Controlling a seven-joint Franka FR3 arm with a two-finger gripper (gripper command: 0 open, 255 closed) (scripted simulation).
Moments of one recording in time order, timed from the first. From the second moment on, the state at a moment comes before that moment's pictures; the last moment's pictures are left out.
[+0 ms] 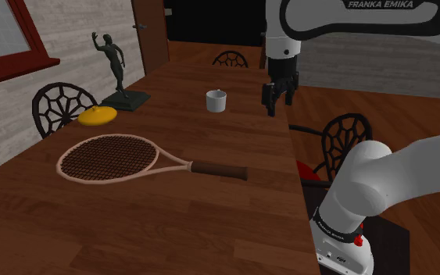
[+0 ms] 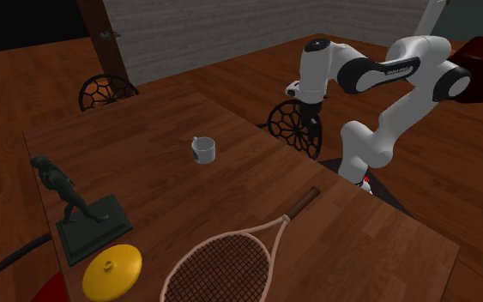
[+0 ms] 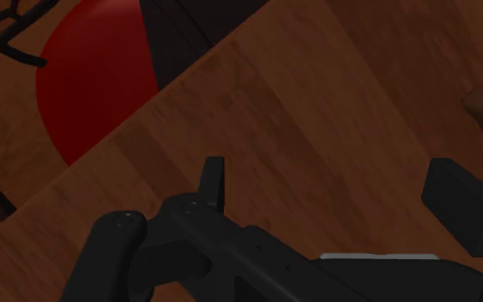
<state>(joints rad) -0.02 -0.77 0.01 -2.37 -0.08 1.45 0.14</state>
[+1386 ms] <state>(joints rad) -0.03 -0.15 -0.14 -2.04 -0.09 1.87 -0.09</state>
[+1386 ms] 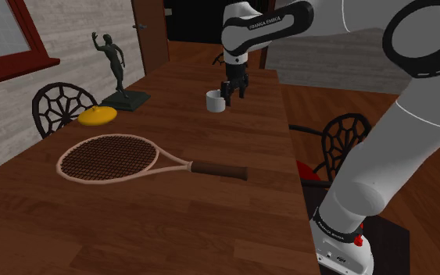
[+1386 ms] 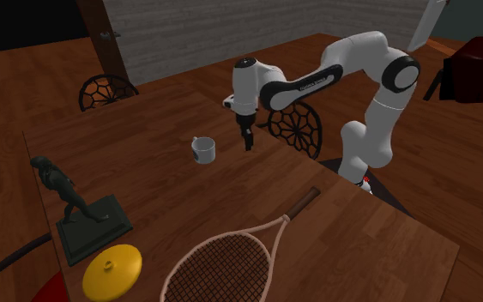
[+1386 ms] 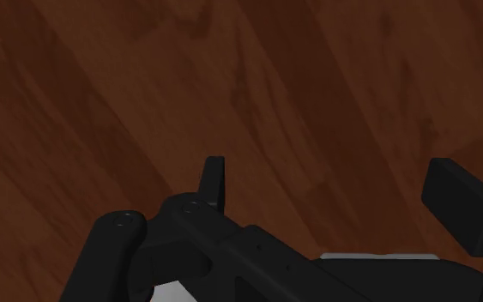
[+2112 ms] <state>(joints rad) -0.06 0.26 -0.16 -1.62 0.00 1.92 -0.23</state>
